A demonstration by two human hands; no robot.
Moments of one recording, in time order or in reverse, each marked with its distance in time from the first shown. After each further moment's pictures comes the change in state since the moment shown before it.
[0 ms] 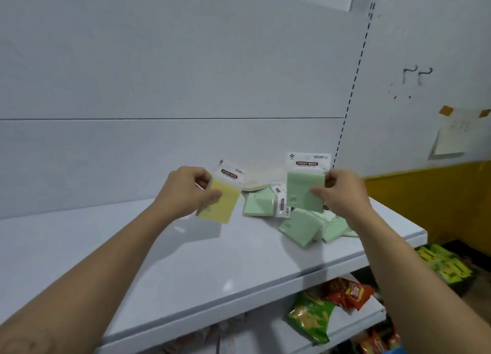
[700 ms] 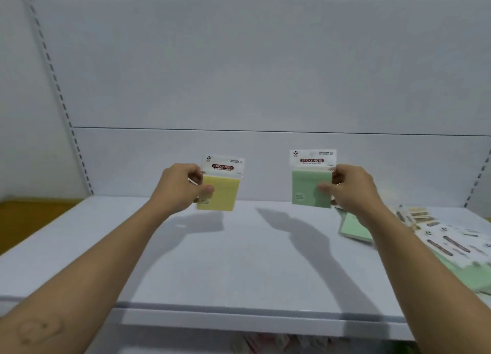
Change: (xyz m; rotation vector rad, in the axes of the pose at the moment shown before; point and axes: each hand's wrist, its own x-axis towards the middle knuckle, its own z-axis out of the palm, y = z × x) left_hand -0.062 -0.065 -0.159 0.107 0.383 -0.195; right_hand -0.003 -0.108 0.120 0.232 -0.305 -0.283
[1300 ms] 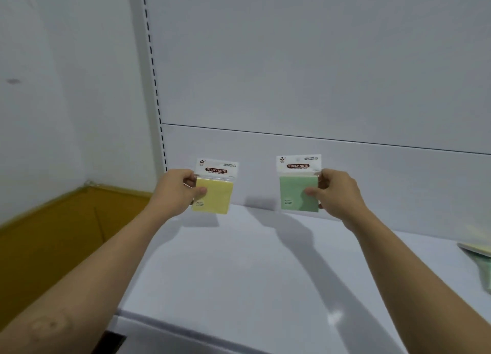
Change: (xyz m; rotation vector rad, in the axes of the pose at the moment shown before) left_hand 0.056 -0.164 -0.156 -0.025 0.162 -0.189; right_hand 0.027 -0.119 0.229 0.027 -0.215 -0.106
